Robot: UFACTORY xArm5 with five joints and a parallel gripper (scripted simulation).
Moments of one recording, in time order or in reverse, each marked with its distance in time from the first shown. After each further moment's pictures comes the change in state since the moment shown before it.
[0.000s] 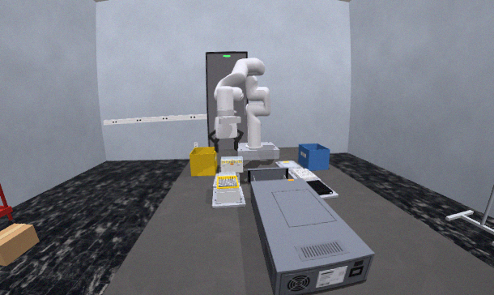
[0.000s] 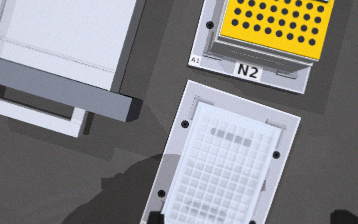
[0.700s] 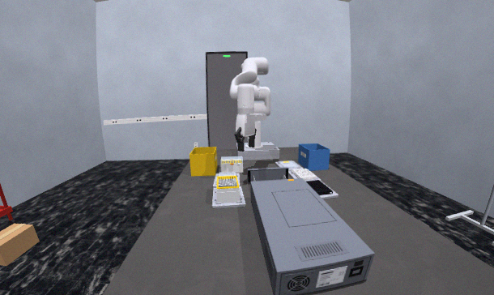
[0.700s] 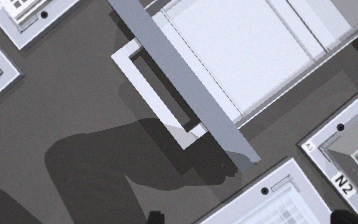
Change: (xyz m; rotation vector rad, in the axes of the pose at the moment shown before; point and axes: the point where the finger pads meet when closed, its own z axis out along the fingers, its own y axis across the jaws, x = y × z) arm 0.037 -0.085 -0.009 0.001 -0.001 -0.620
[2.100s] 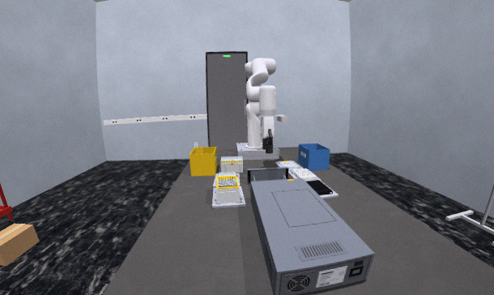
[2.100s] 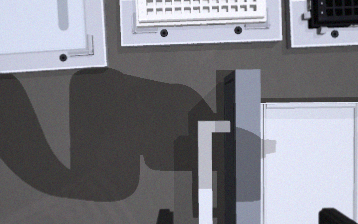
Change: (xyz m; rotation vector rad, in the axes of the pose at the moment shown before) arm 0.083 -0.050 0.008 0.001 0.000 -0.650
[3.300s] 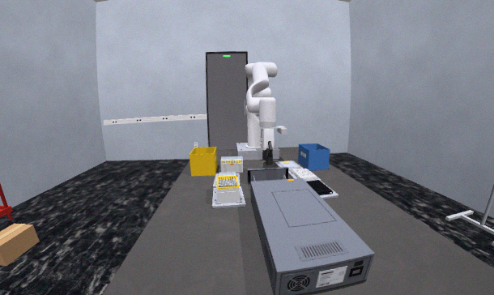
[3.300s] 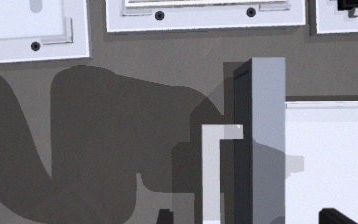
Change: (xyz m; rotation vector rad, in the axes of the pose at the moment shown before) arm 0.000 0.000 0.053 0.000 0.000 0.000
